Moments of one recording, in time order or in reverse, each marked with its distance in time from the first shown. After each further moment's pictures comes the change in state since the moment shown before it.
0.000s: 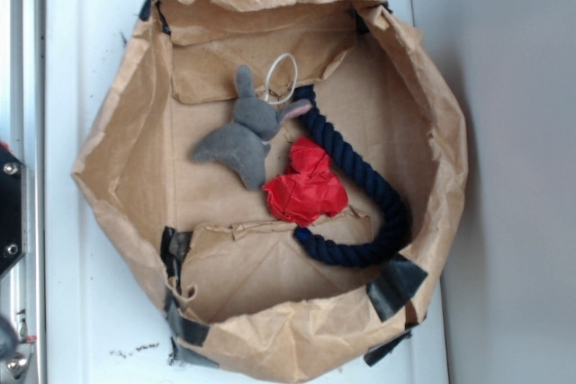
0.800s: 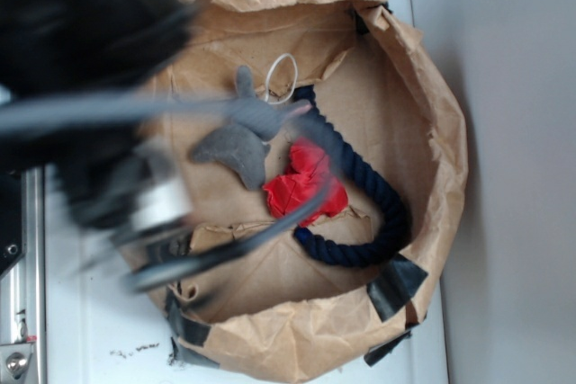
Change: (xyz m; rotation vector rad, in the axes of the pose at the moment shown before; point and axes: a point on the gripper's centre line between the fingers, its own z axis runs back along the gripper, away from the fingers) arm 0.098 0.023 -0.012 0.028 -0.033 0.176
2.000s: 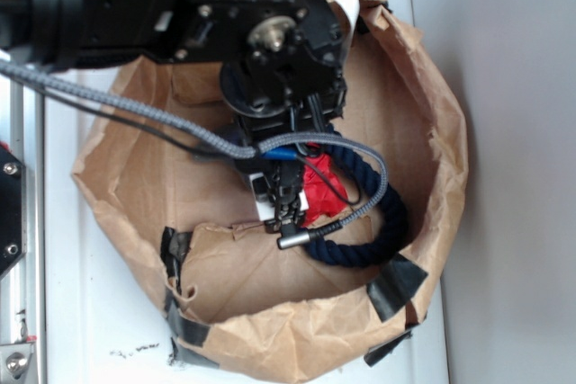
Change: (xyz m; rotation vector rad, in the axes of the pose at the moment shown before) arm 0.019 0.001 -0.168 -0.174 0.113 -0.029
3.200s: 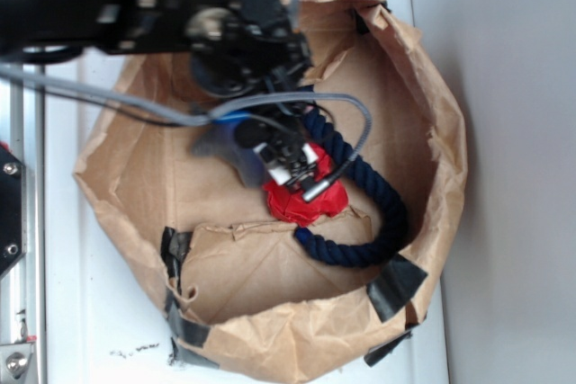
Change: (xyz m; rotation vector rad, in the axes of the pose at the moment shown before) arm 0.006 0.031 -0.019 0.026 -0.139 0.362
